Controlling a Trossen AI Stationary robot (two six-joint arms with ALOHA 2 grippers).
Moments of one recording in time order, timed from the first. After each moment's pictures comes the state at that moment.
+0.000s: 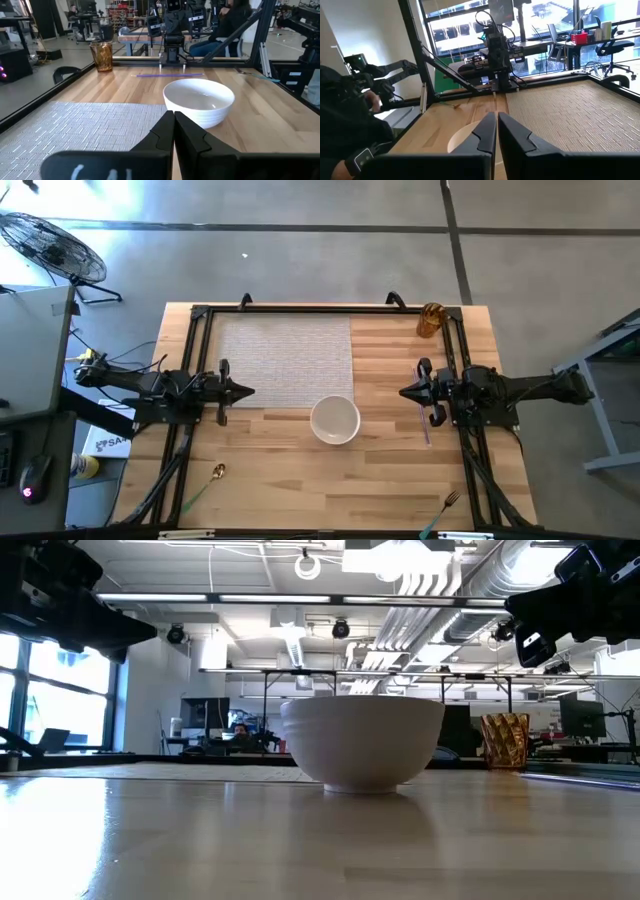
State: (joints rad) left arm -0.23 0.08 0.04 0.00 -0.31 -0.01; right arm 0.02 0.20 0.02 0.26 -0.06 0.20
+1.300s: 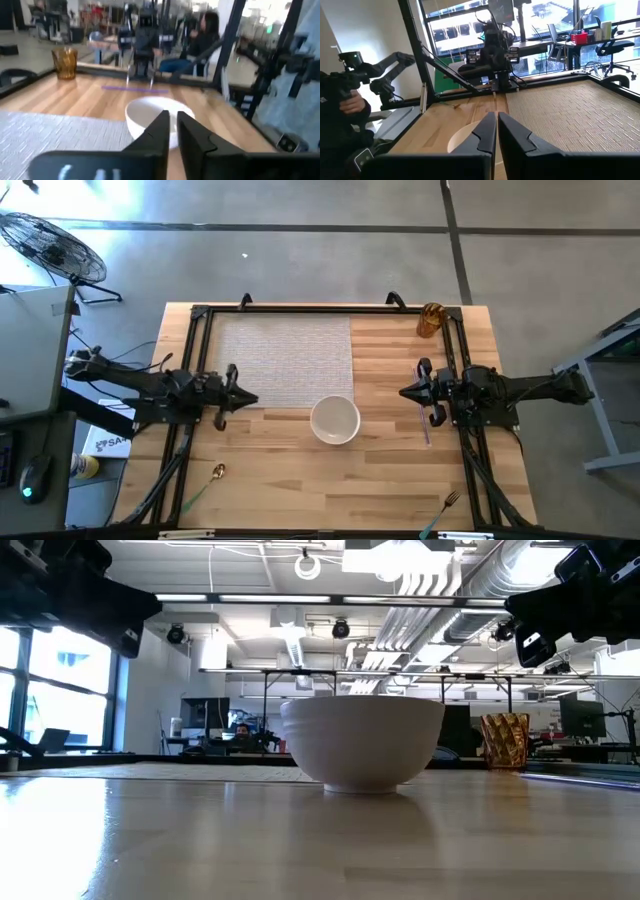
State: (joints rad) left arm -0.23 0.35 0.06 0.34 -0.15 -0.13; right arm 0.02 0.20 0.02 0.26 -0.06 0.20
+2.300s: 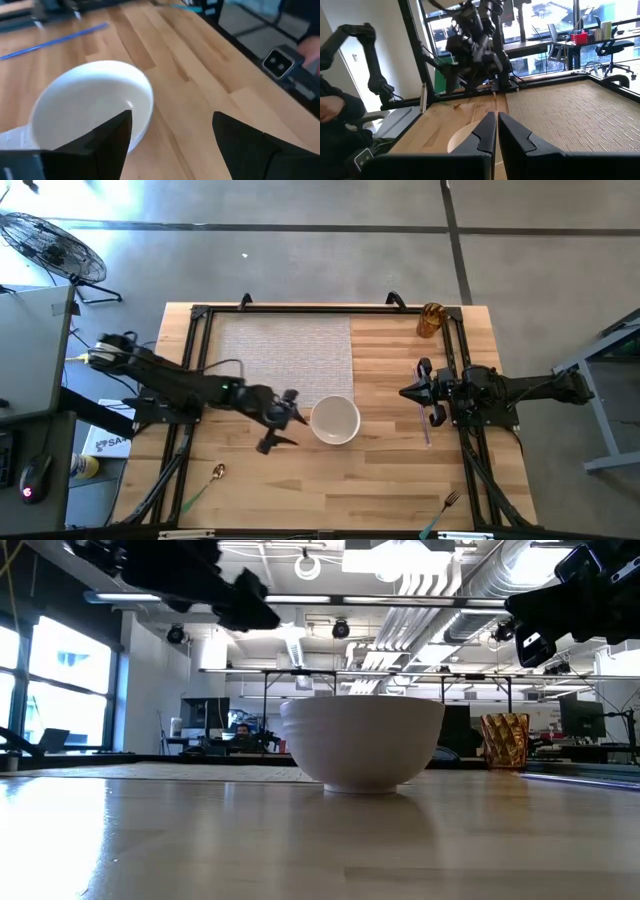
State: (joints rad) left arm -0.23 1.40 0.78 0.10 0.15 0.16; right arm 0.02 0.20 0.02 0.26 -0.06 0.20
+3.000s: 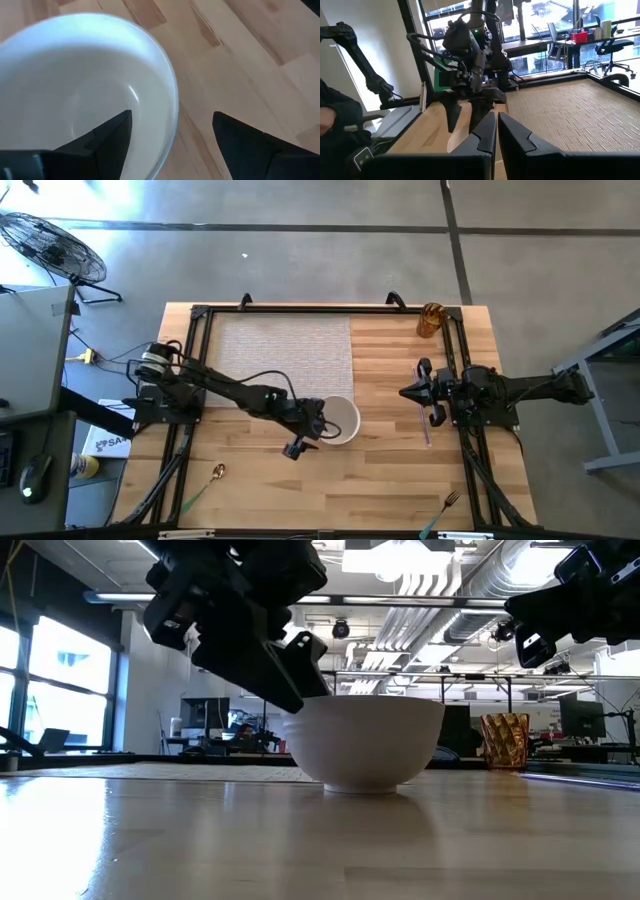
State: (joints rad) left arm -0.20 1.75 1.03 -0.04 0.12 0.22; right arm 0.02 0.20 0.02 0.26 -0.06 0.20
